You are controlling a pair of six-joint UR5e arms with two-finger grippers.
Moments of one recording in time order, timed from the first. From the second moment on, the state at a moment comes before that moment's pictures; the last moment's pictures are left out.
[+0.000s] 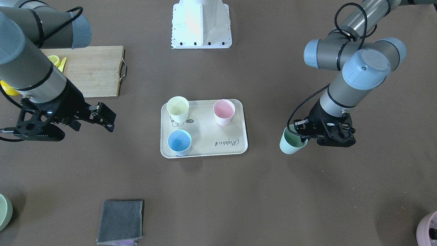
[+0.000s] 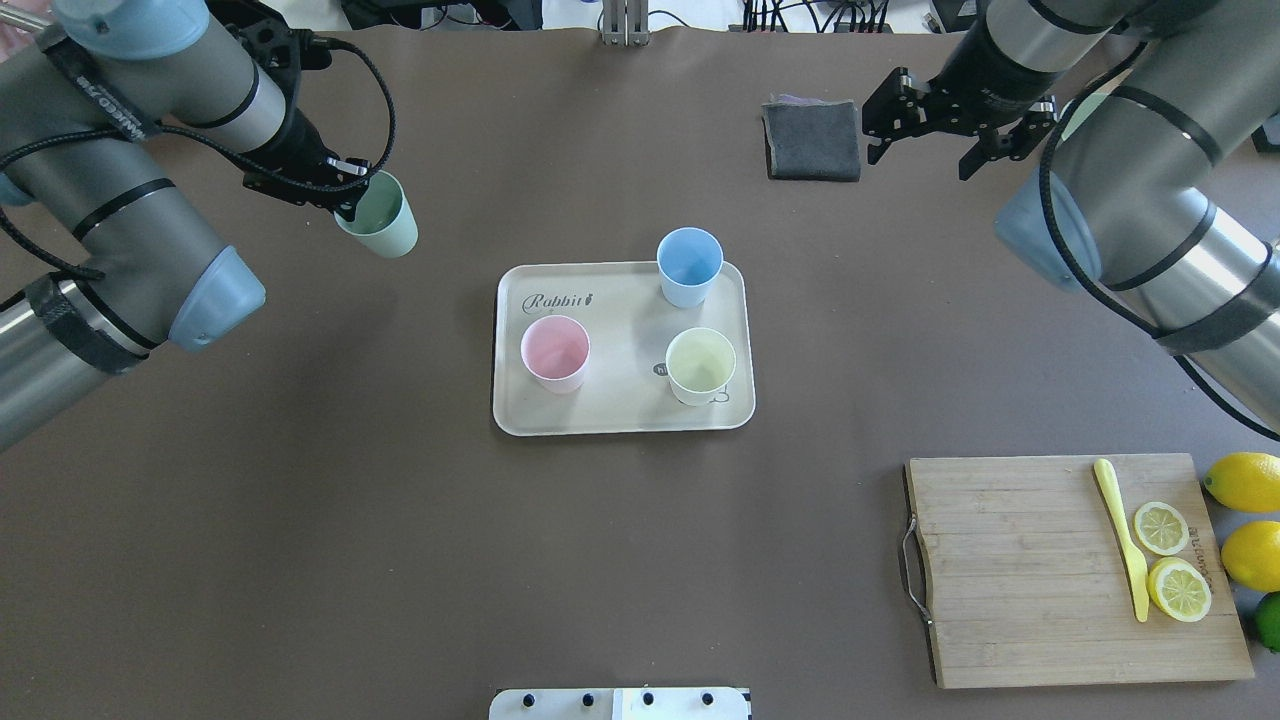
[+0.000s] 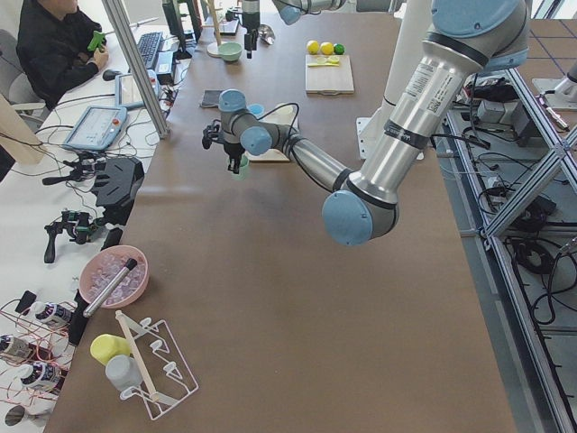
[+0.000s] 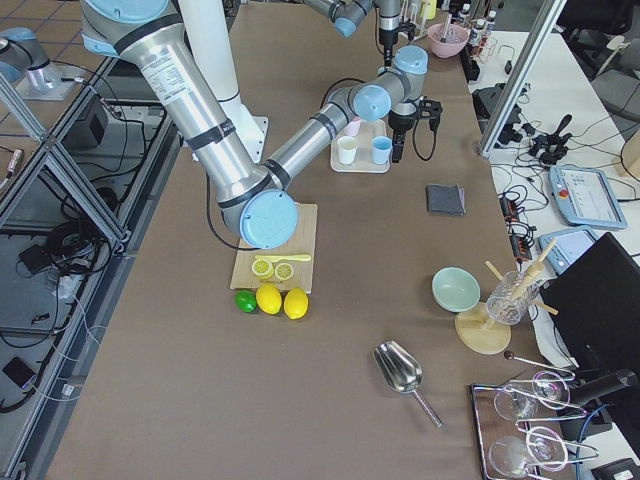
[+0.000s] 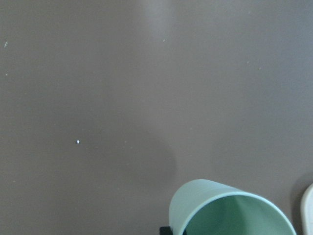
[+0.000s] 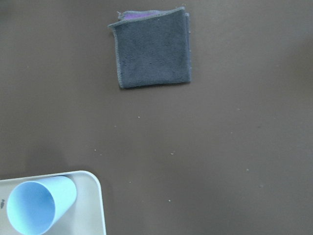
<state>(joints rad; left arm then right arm) -0.92 -2.15 -1.59 -1.72 -2.13 -0.90 1.04 -1.03 1.77 -1.69 2.24 0.89</state>
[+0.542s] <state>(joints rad) -0.76 -2.26 -1.57 -1.70 -2.06 -1.16 1.10 -1.11 1.80 -1.71 2.25 0.75</state>
